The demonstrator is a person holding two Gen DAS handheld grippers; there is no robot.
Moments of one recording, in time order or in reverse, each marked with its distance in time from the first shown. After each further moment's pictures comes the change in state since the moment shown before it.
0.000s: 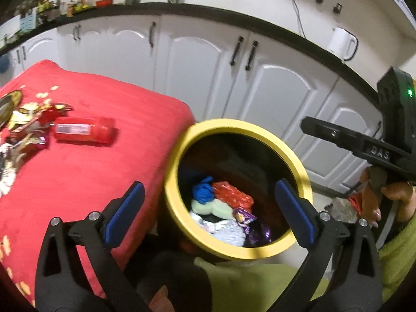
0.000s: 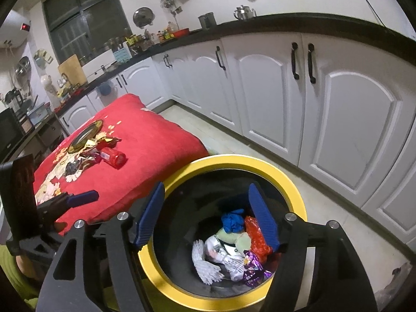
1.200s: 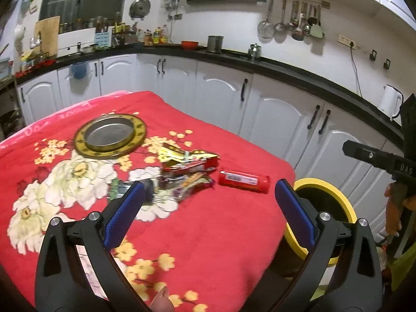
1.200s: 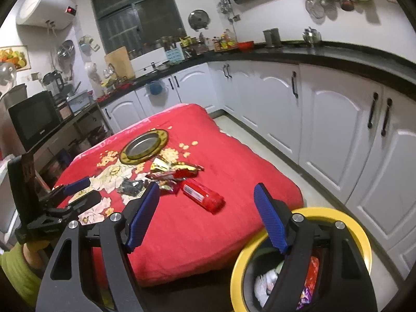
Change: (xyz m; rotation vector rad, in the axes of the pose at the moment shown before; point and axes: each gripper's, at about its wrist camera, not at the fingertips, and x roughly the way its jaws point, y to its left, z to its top) left arm -0.149 0.136 0.011 -0.146 -0.242 0.317; right arm 0.021 0.155 0.068 -0.169 -0.042 0.208
